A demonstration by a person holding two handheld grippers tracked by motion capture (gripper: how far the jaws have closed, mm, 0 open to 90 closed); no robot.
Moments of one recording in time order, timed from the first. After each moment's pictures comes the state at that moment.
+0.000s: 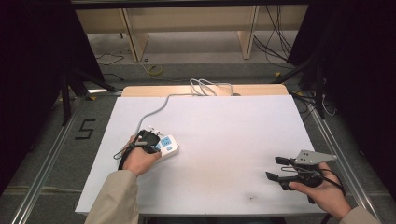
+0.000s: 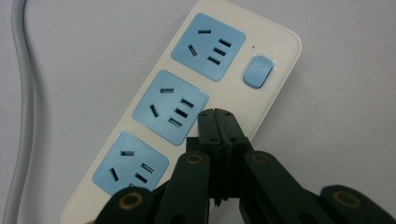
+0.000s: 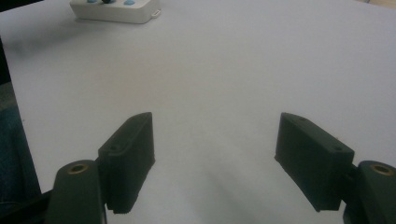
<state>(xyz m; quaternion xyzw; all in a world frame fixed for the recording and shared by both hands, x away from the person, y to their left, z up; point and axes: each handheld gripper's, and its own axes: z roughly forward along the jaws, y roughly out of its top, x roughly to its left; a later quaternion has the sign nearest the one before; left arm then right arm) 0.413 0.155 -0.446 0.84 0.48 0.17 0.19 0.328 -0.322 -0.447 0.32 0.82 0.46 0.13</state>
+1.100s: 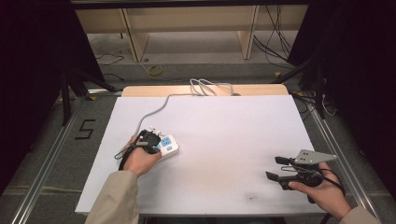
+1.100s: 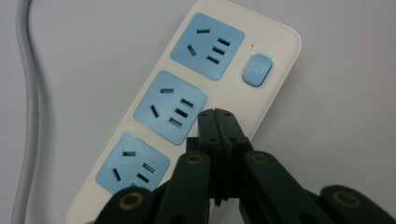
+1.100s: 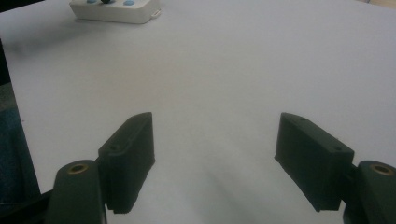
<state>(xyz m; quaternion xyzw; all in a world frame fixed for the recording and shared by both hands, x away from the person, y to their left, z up) 0.412 0.153 -0.446 0.84 0.48 0.18 0.18 0.329 -0.322 -0.447 0.32 0.82 0.46 0.13</state>
